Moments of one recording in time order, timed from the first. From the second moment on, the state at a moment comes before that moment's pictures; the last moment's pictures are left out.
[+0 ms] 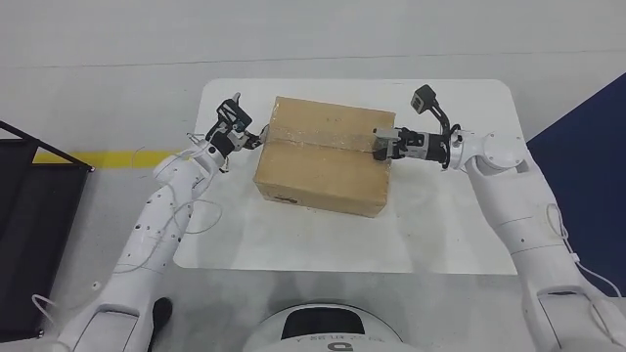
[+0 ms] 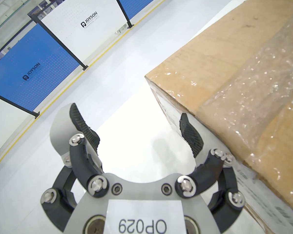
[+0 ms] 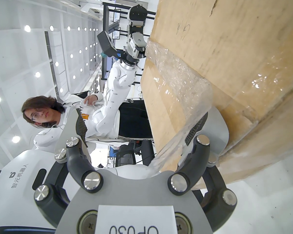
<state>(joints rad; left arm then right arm) 1.14 -1.25 -1.26 -1.16 1.76 -0.40 0.31 -1.05 -1.09 1.26 -1.19 0.37 -0.26 1.25</state>
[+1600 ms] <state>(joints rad) 1.21 -1.22 -1.24 -1.32 1.81 -0.35 0.31 -1.16 -1.06 1.31 -1.27 0.40 -0.33 1.15</state>
